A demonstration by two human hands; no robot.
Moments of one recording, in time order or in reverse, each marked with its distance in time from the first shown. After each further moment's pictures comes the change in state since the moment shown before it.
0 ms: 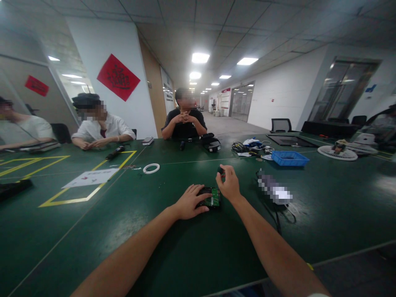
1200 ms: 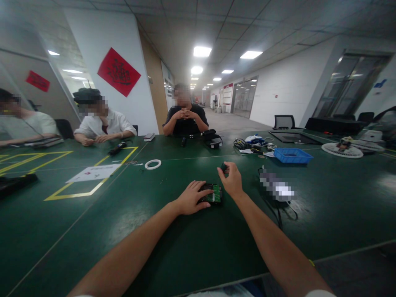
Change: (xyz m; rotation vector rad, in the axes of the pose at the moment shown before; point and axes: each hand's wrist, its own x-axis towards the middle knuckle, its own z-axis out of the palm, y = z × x) left_hand -0.001 -0.002 -0.002 -0.010 -0.009 0.004; right_hand 0.001 0.006 0.004 0.010 0.044 0.044
